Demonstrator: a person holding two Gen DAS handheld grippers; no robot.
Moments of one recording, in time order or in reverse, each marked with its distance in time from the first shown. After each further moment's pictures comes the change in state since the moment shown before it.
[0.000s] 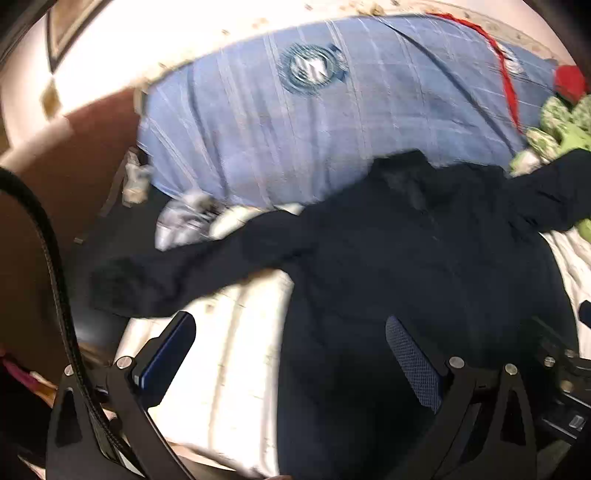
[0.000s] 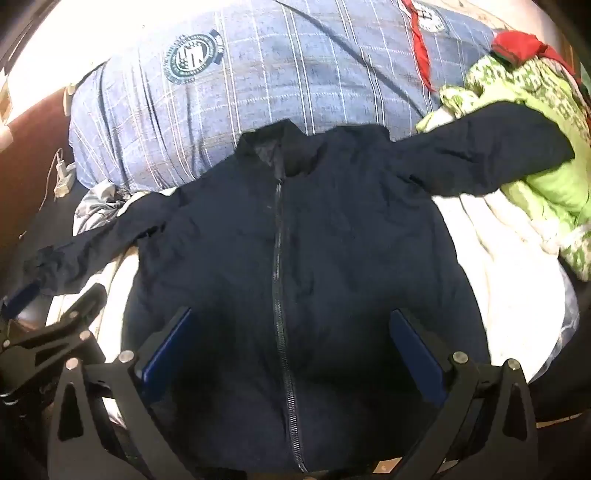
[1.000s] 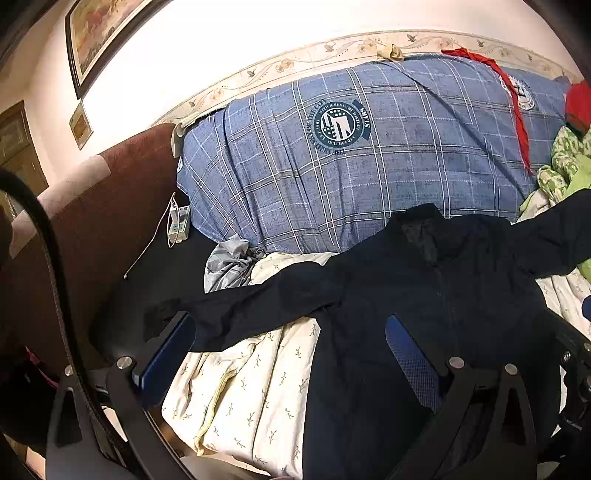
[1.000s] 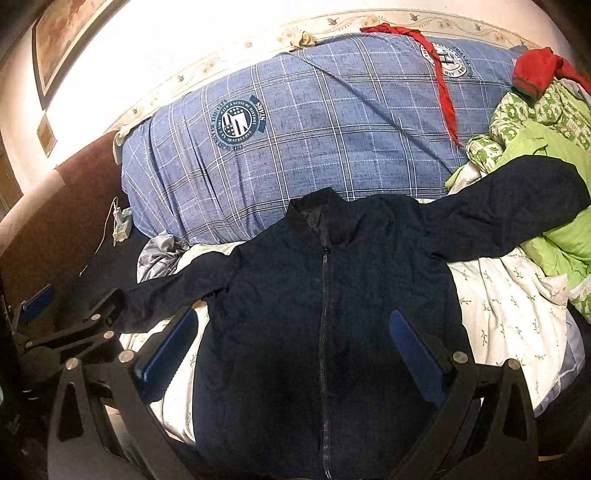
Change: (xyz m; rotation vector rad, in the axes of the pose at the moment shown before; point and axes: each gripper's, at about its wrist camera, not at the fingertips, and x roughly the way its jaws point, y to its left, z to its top) left arm -0.085 0.013 0.068 -0.004 -0.051 0.073; right arm -0.070 -0.010 0.059 0.020 -0.099 0.176
